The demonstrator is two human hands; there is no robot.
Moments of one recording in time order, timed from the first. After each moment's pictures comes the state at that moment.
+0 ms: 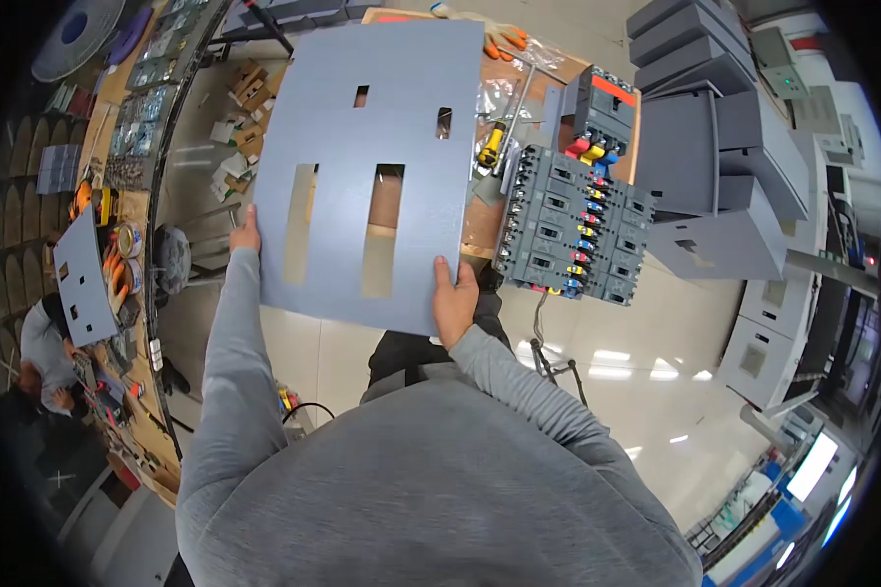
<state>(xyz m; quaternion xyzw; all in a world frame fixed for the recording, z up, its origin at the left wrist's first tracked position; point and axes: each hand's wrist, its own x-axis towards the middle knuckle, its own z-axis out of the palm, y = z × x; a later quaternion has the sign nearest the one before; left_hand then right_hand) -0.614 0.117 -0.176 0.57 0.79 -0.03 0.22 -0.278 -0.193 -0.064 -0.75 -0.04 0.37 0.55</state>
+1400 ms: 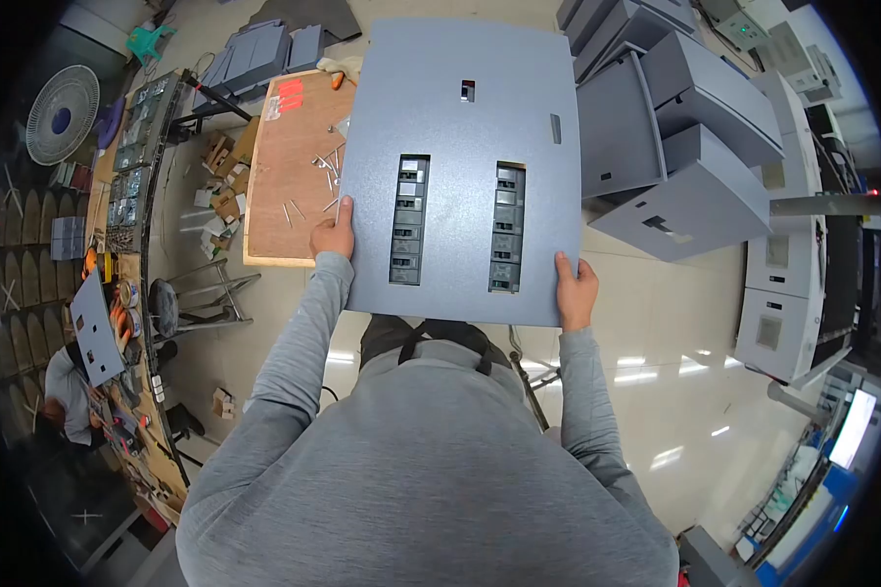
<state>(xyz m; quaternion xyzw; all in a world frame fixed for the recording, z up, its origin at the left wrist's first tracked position) -0.198 -0.094 -0.045 0.62 0.69 0.15 0.33 0.077 -0.421 -0.019 -0.86 -0.10 0.15 0.48</state>
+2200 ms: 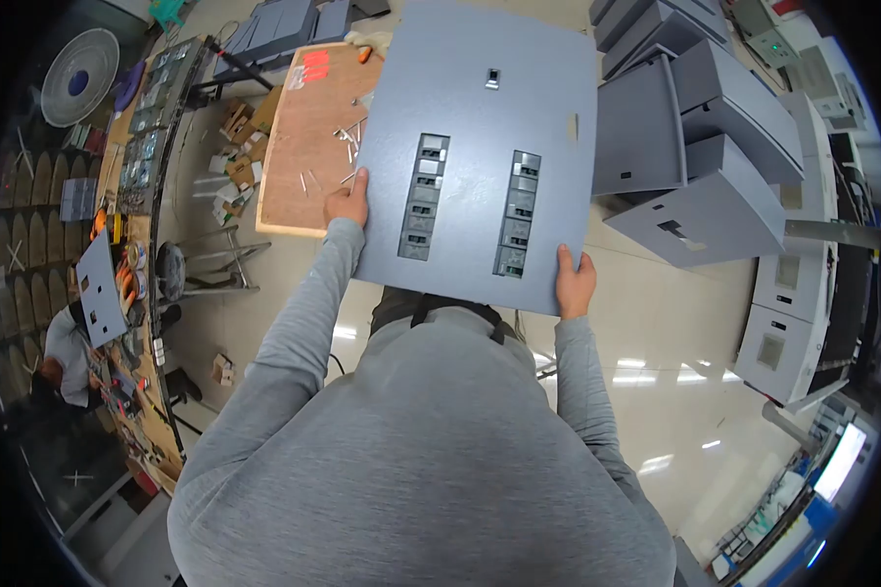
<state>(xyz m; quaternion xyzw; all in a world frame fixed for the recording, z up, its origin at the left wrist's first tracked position) -0.204 -0.083 -0.062 0.63 0.69 0.15 0.31 0.065 -0.416 -0.046 -0.86 -0.11 0.18 0.46</state>
